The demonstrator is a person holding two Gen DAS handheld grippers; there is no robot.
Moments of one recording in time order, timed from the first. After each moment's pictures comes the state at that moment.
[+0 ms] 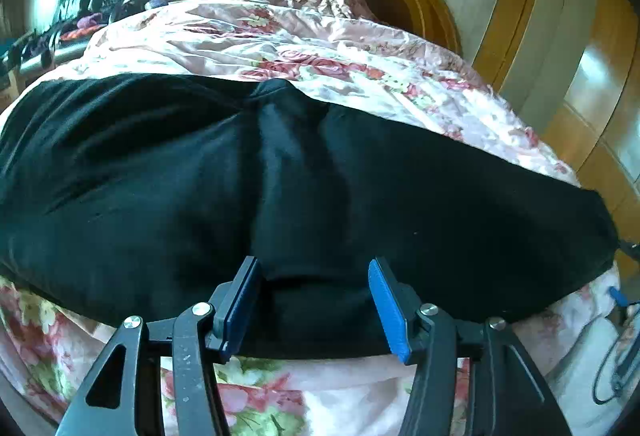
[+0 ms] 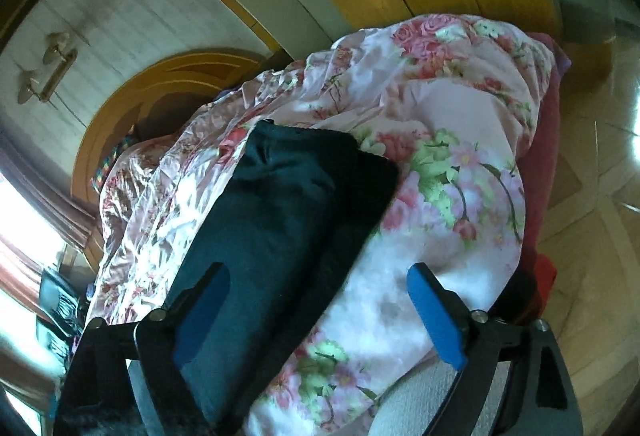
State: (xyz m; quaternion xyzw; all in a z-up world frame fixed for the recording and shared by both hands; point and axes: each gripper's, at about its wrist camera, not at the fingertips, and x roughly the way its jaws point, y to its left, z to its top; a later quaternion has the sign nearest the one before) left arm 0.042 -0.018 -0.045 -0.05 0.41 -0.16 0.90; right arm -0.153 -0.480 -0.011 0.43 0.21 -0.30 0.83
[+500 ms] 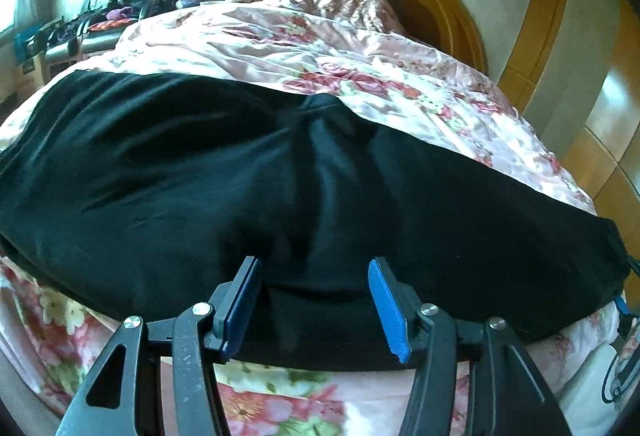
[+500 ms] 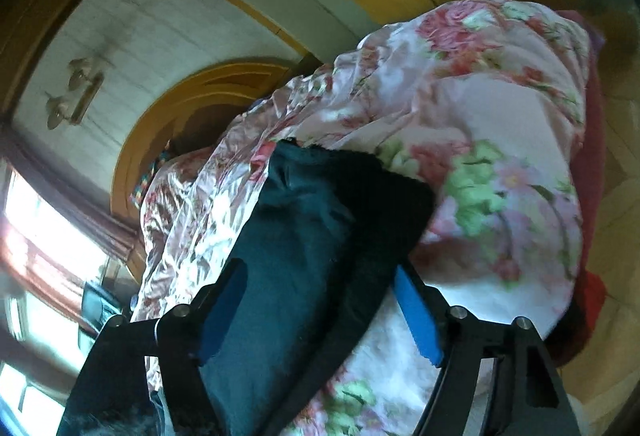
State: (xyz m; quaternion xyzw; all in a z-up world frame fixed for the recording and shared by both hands) left arm 0.051 0.009 -0.044 -0.07 0.40 -0.11 0.91; right arm -0.137 -0.504 -0.019 0.47 0.16 -0.22 0.84
